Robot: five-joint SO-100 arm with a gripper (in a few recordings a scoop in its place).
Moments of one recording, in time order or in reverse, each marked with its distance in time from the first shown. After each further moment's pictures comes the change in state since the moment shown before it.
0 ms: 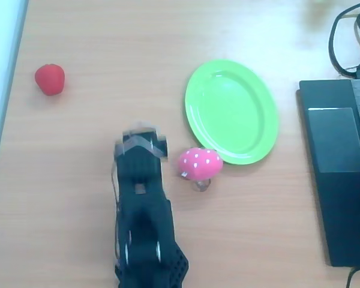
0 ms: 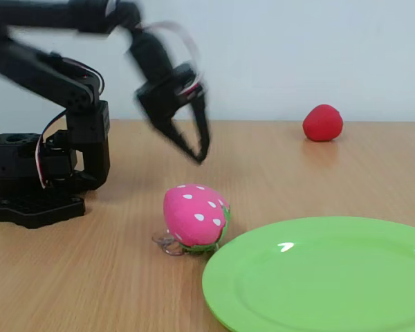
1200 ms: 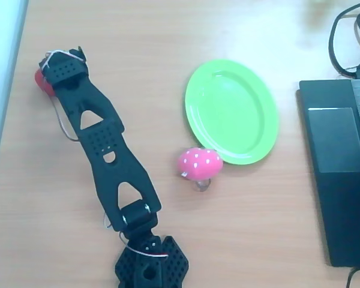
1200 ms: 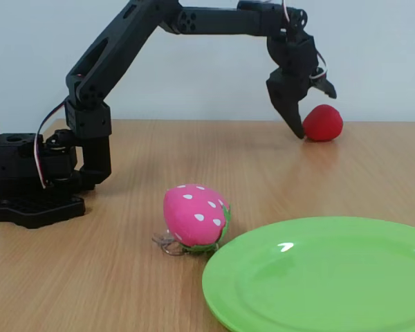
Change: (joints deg) arm -23.1 -94.9 -96.9 4.4 -8.6
